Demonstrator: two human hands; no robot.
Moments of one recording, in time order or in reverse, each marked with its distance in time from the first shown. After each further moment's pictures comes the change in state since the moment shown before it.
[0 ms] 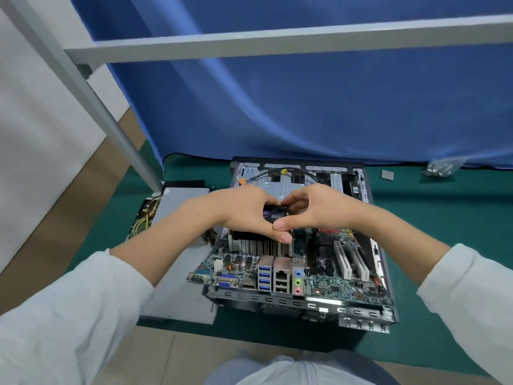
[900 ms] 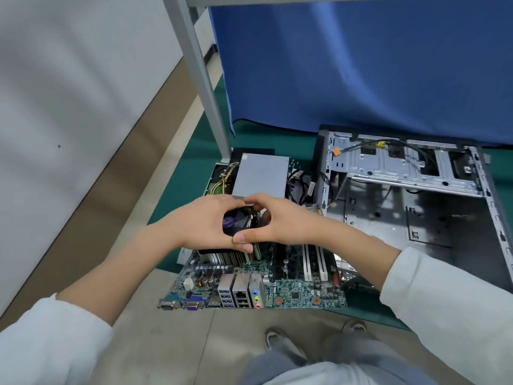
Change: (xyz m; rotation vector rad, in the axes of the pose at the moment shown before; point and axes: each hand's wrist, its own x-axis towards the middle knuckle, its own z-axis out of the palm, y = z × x) left_hand -0.212 -0.175 0.061 -0.165 0.227 -0.136; right_hand 0.102 -0.137 0.211 0.019 -0.147 -0.150
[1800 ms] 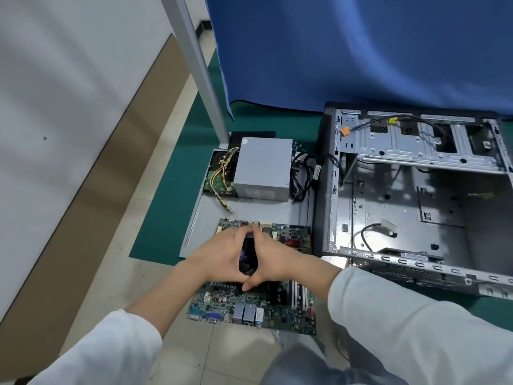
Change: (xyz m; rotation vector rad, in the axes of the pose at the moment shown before) left_hand 0.001 -0.060 0.128 0.026 -0.111 -0.026; right_hand 0.027 0.057 0.107 -0.096 -0.197 0.220
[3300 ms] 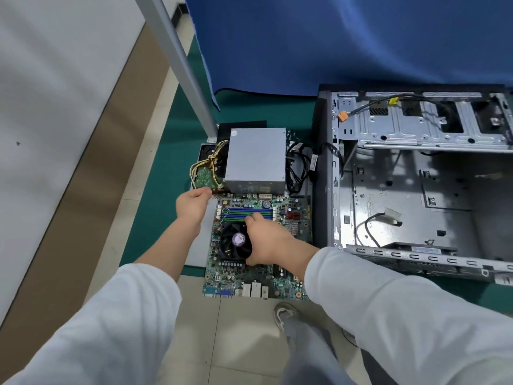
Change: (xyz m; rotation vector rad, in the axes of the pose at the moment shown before) left_hand 0.071 -0.065 -0.029 -1.035 0.635 -0.873; right_hand 0.046 0.008 -0.010 -0.360 0.154 0.092
